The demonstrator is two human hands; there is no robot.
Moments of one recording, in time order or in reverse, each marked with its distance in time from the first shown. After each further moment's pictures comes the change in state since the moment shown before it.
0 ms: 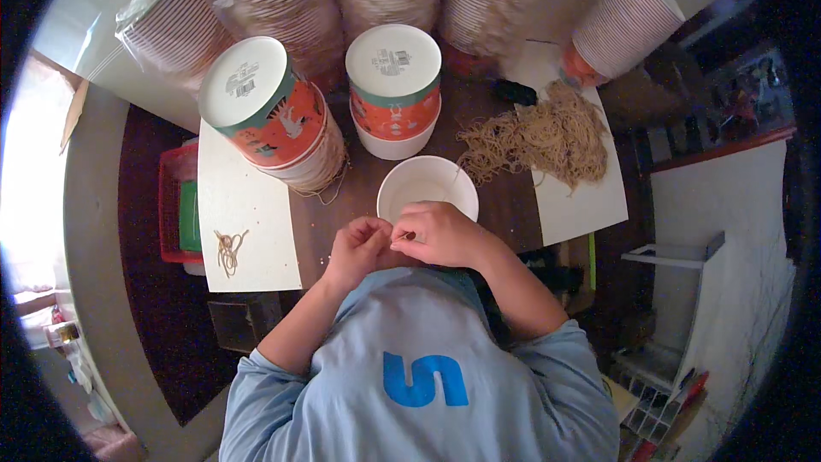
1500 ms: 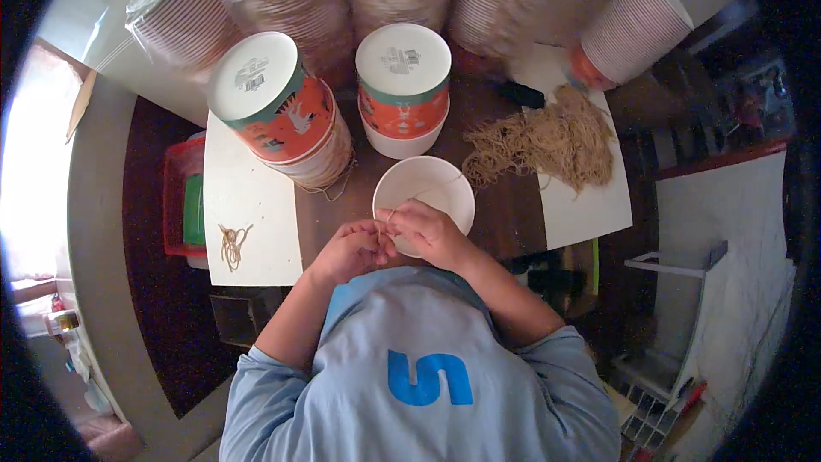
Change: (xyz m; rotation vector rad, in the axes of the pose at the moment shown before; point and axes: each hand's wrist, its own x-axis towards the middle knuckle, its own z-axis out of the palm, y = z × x) left_hand 0.000 0.010 -0.027 -0.387 -0.326 -0.247; right_hand -0.002 0.028 0.047 0.261 0.255 -0.121
